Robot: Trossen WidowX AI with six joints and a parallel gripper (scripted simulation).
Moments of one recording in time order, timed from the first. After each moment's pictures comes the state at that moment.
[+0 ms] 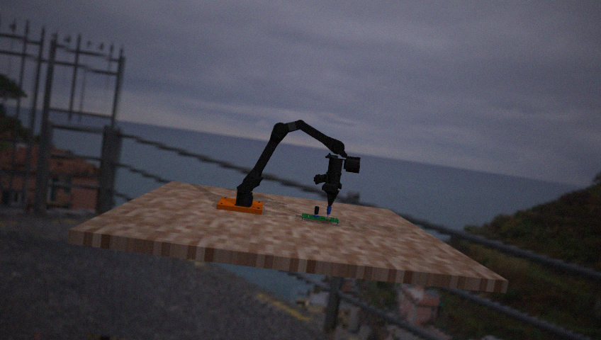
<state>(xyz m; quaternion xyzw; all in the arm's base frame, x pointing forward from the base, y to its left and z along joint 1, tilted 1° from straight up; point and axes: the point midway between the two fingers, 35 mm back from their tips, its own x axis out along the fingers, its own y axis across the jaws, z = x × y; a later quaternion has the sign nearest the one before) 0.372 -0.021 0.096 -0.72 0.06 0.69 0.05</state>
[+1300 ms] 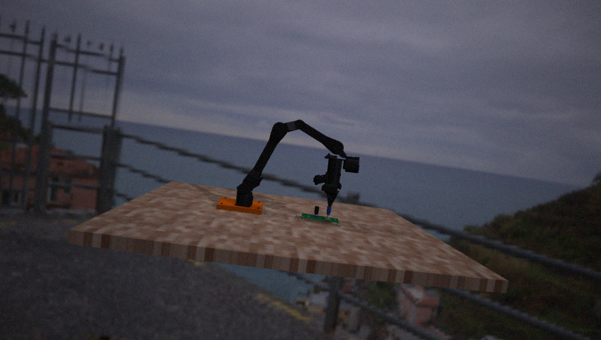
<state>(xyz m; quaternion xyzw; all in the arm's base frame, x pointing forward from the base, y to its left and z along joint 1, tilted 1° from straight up) 0.372 -0.021 0.092 -0.72 0.06 0.69 0.05</state>
